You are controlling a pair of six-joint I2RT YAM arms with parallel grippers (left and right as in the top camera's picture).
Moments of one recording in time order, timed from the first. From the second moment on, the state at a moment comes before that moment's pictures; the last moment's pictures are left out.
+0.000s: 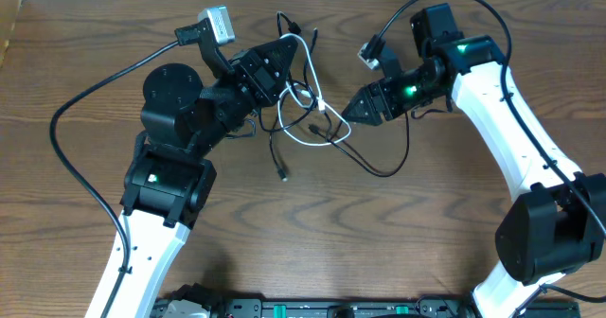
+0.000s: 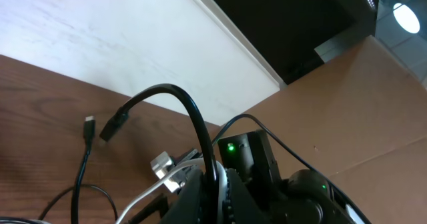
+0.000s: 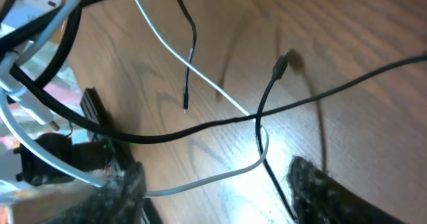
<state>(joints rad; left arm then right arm) -0.30 1.13 1.12 -0.06 0.41 -0.89 0.28 1.85 1.61 -1.05 -0.78 -0.18</state>
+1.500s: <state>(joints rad) -0.30 1.33 1.12 0.27 0.38 -1.49 0.40 1.85 1.49 -0.56 -0.43 0.19</state>
